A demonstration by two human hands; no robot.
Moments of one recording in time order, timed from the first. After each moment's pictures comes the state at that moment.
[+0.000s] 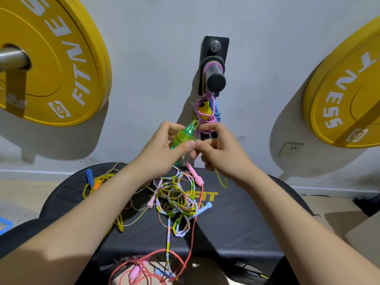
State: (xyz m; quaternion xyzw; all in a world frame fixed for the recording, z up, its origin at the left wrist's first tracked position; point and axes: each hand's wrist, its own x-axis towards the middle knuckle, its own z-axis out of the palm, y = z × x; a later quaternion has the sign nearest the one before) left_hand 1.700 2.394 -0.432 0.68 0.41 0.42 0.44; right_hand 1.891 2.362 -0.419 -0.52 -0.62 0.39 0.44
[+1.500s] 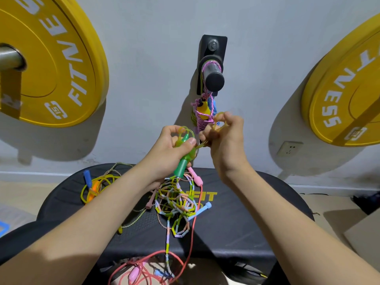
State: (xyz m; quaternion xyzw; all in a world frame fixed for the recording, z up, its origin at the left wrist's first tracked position) left_hand 1.722 2.387 -0.430 0.55 0.39 0.45 0.58; right_hand 1.865 2.369 -0.399 -0.41 -0.37 0.48 0.68
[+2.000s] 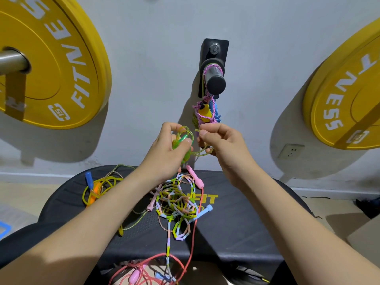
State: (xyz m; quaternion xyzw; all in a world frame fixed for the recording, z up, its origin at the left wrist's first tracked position) left_hand 1.714 2.391 -0.428 0.65 0.44 0.44 0.43; right_hand 1.890 2.371 -0.413 -0.48 -0.50 0.45 0.56
